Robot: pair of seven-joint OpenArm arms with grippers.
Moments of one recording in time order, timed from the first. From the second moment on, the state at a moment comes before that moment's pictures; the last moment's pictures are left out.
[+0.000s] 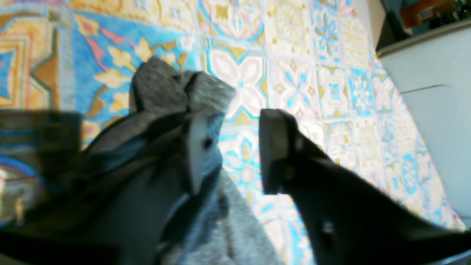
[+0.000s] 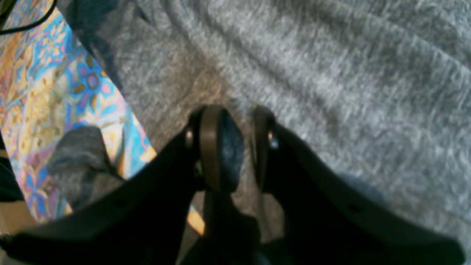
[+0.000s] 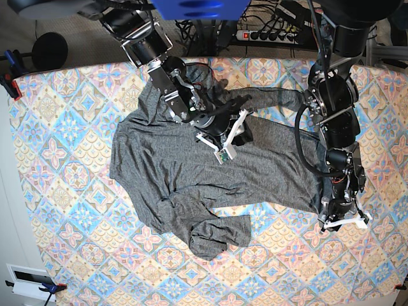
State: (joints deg) left arm -38.7 -13.4 -24.7 33.1 -29.8 1.7 21.1; right arm 5.7 -2.2 -31.5 69.3 21.2 8.3 -27.7
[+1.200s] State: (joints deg) left arm -36.2 -17.2 -24.7 43.8 -29.5 1.7 21.7; right arm 14.7 -7.2 -42.1 51.0 33.9 7.7 -10.0
